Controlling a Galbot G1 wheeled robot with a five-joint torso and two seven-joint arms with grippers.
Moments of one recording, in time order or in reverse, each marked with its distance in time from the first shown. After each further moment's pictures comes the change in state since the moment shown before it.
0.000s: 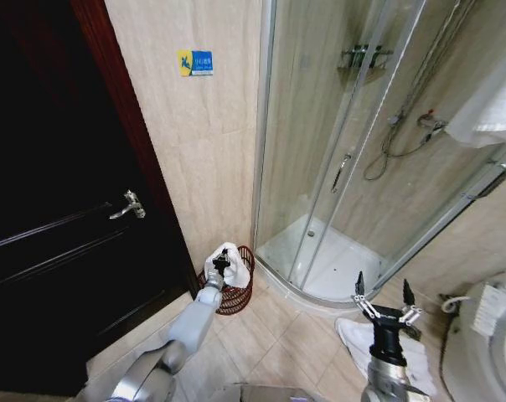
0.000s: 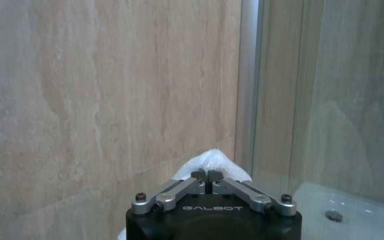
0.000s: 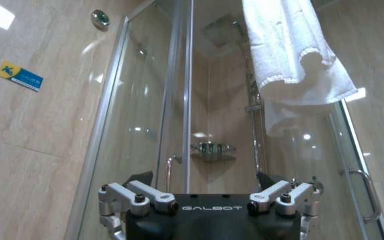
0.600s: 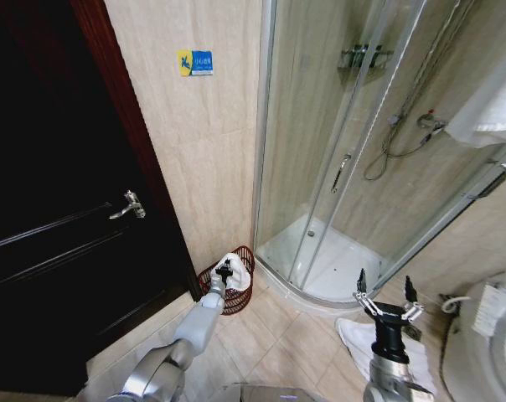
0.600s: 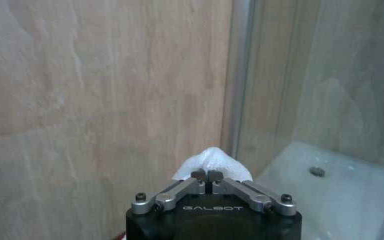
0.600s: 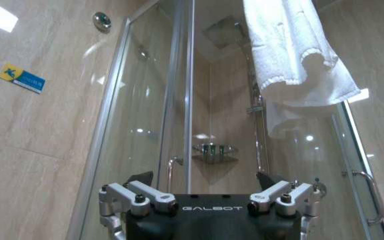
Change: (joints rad) left arm -0.016 -0.054 -0.036 0.145 0.030 0.050 0.039; right arm 0.006 -0.001 0.010 -0.002 0.016 -0.005 -0.023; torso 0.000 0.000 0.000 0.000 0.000
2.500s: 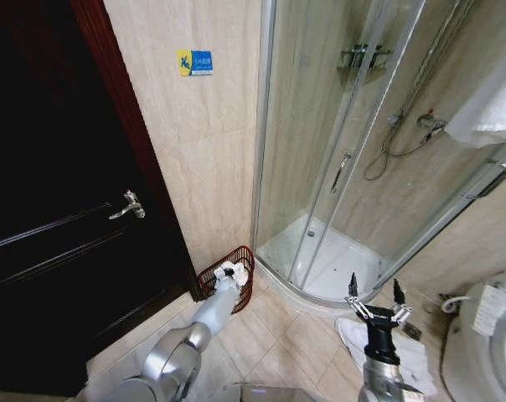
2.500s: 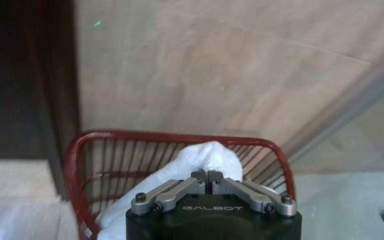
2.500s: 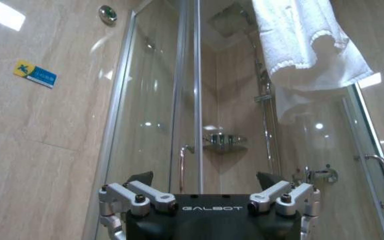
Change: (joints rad) left arm -0.098 -0.072 0.094 -0.016 -0.637 0.280 -0.353; right arm 0.002 0.018 -0.020 -0.034 0.018 0.003 -0.058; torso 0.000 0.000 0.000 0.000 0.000
